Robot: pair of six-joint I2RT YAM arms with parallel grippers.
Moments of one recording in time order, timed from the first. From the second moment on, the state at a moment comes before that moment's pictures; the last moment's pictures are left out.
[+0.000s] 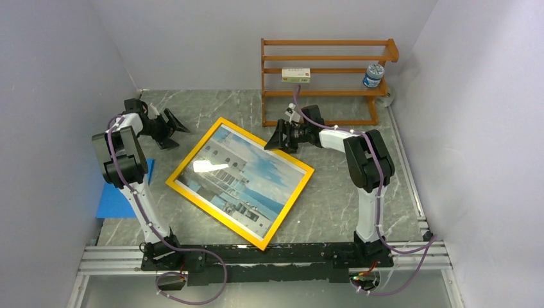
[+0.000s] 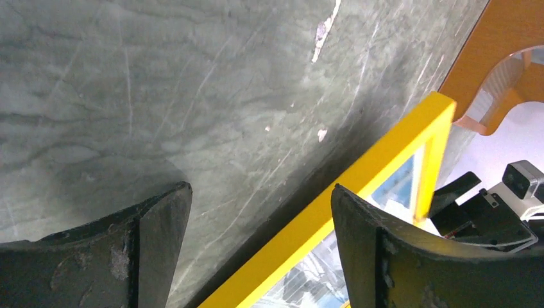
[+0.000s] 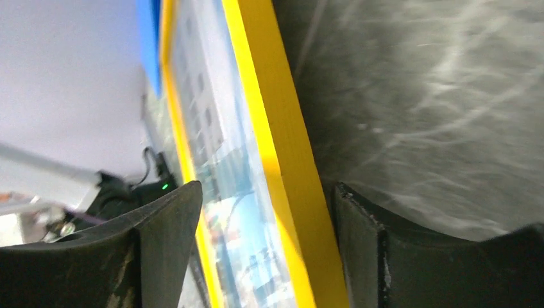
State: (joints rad) left arm 0.33 2.14 1.56 -0.58 0.66 -0.35; right arm 0.35 2.06 1.28 0.04 -0.91 0.56
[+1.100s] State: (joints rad) left arm 0.31 2.14 1.51 -0.54 0.62 -0.50; right arm 0.34 1.46 0.78 -0.49 -0.14 0.76
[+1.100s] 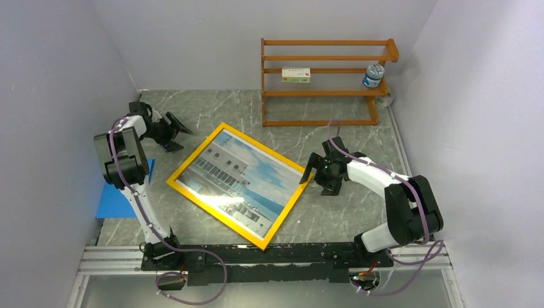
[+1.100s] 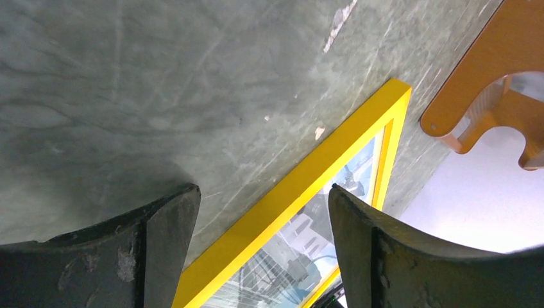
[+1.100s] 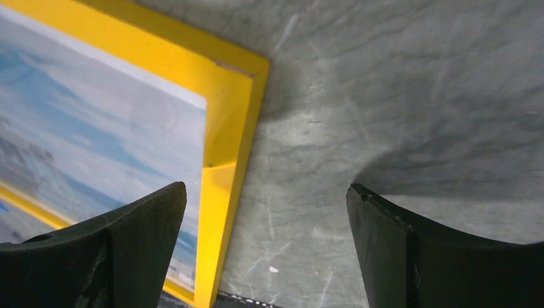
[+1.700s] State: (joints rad) left arm 0.25 2.08 1.37 -0.52 0.71 -0.49; right arm 0.25 1.72 0.96 -0.22 -0.34 0.72
